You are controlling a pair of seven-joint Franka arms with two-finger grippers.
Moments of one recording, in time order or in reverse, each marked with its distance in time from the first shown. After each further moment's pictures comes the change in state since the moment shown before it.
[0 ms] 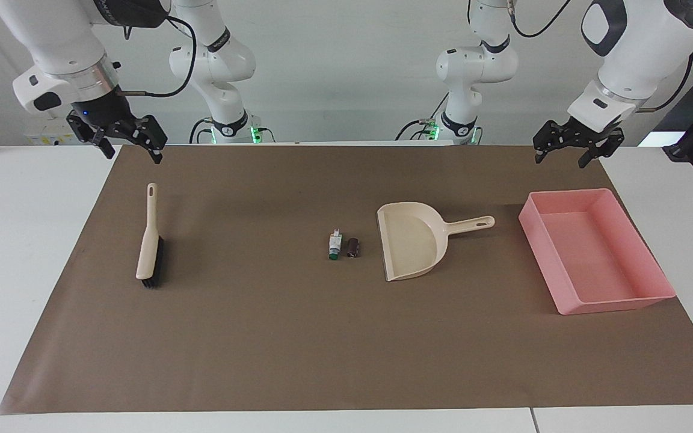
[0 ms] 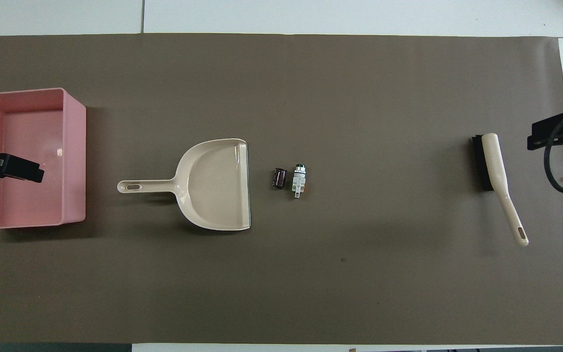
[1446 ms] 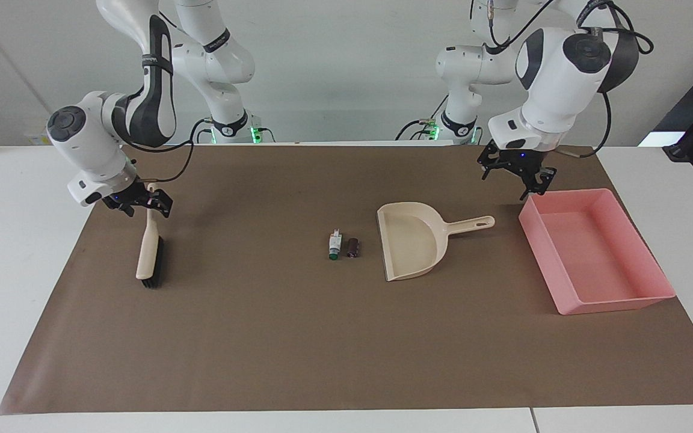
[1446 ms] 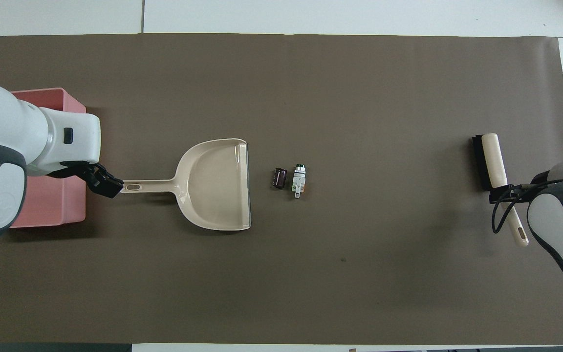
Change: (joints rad) left arm -0.176 0.034 -0.034 -0.182 0.002 0.243 0.439; right arm -0.212 -0.014 -0.013 -0.739 0.000 0.638 -0.279
